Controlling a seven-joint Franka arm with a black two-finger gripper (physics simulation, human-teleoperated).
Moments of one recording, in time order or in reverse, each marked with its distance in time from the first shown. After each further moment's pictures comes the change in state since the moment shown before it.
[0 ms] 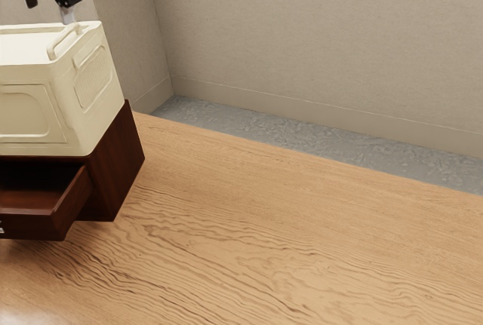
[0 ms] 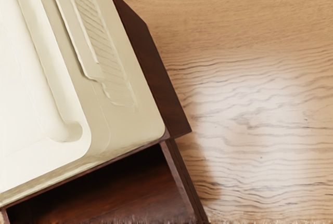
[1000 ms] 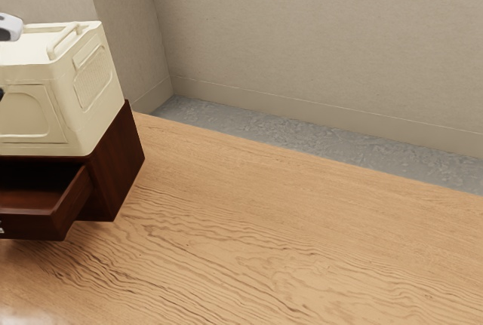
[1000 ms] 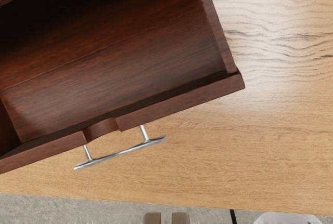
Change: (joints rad) arm 0.623 -0.407 -0.470 -0.708 0.054 0.045 0.018
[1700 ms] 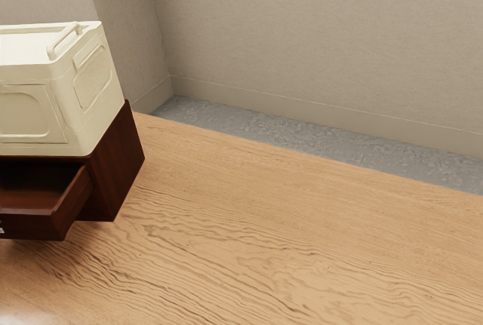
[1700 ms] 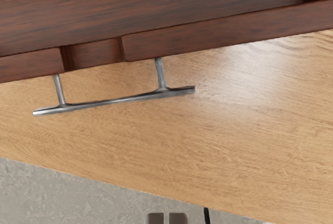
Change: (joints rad) arm 0.241 -0.220 0.024 -0.480 0.027 0.244 -0.097
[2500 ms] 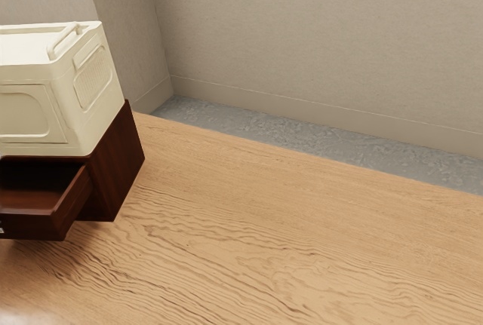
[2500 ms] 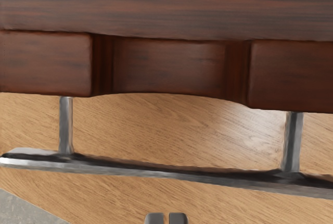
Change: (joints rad) arm 0.010 0.034 0.212 -0.233 0.153 0.339 -0.185
